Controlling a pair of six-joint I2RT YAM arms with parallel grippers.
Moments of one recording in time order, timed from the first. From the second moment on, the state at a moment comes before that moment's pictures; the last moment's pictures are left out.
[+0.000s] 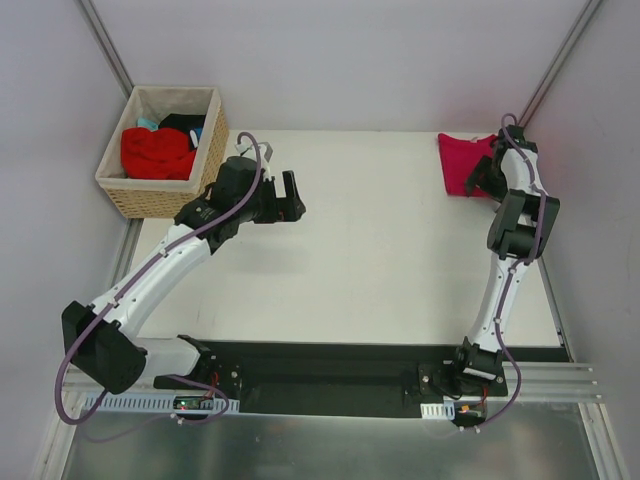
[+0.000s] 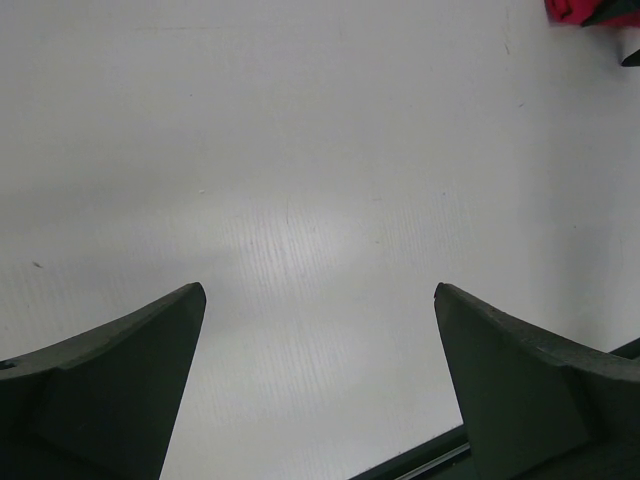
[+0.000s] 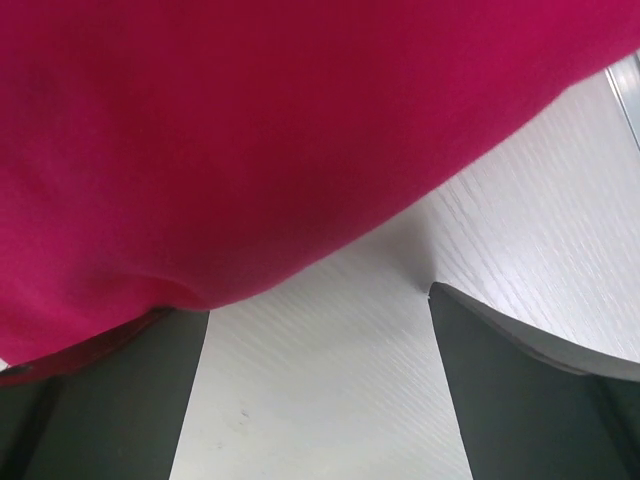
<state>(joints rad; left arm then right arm) -0.51 1.26 1.17 -0.51 0.03 -0.48 -0.23 2.44 2.16 -0.97 0.17 0.38</state>
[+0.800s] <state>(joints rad) -0.32 1.35 1.31 -0.57 0.06 -0.48 -0.03 2.09 2.03 -0.96 0.14 0.35</state>
